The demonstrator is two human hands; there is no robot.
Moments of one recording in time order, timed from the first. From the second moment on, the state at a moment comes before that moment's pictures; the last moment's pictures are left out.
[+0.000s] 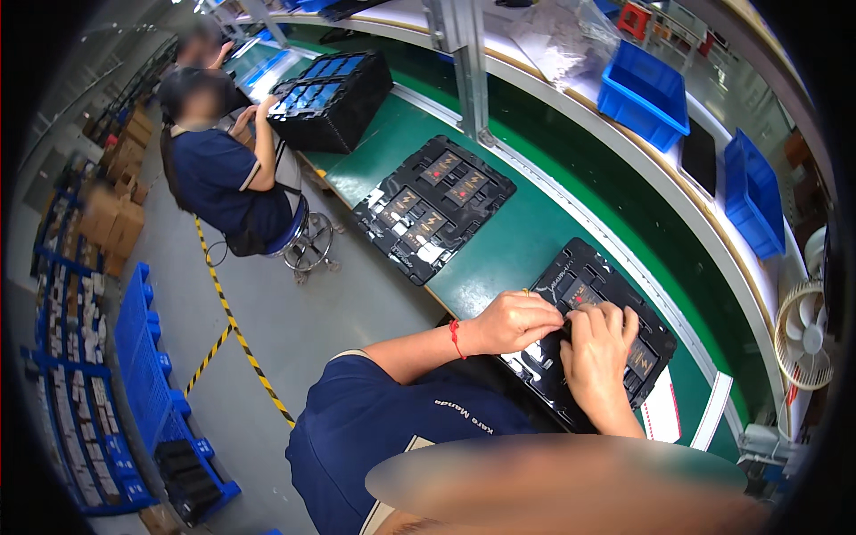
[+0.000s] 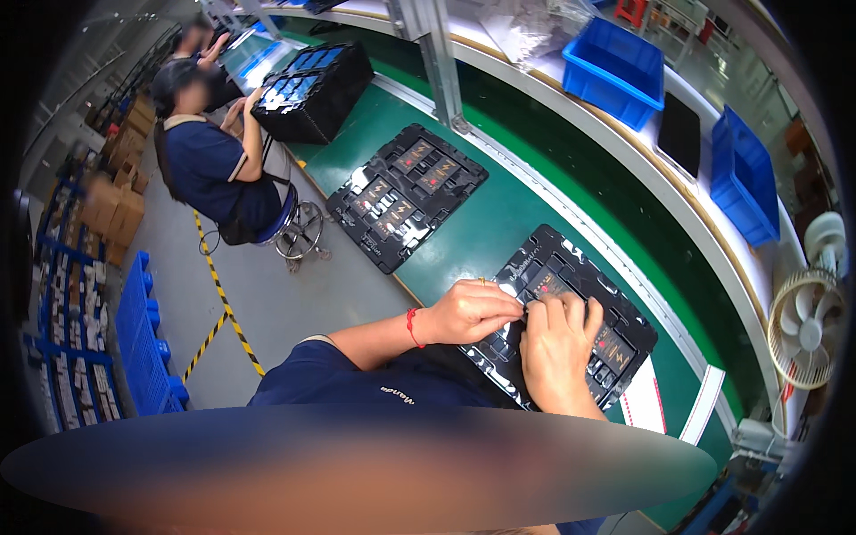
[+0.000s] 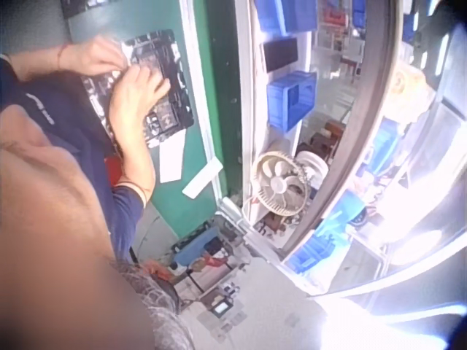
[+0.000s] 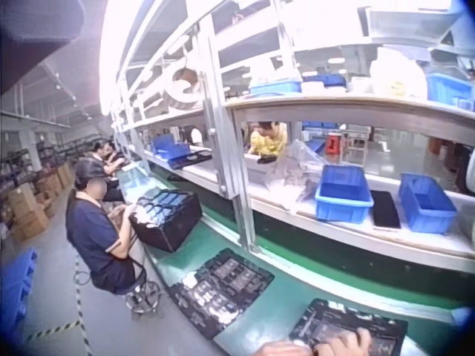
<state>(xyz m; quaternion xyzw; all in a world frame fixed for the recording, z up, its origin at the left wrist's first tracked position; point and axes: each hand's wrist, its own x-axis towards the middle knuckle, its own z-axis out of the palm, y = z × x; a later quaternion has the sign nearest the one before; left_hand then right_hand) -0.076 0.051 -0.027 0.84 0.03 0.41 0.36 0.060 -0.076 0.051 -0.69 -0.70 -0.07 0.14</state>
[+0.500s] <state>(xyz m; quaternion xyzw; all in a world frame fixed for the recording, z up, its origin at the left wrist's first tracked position) -0.104 0.056 -0.043 0.85 0.26 0.34 0.31 0.196 -0.173 -0.025 -0.83 -0.27 -0.22 0.43</state>
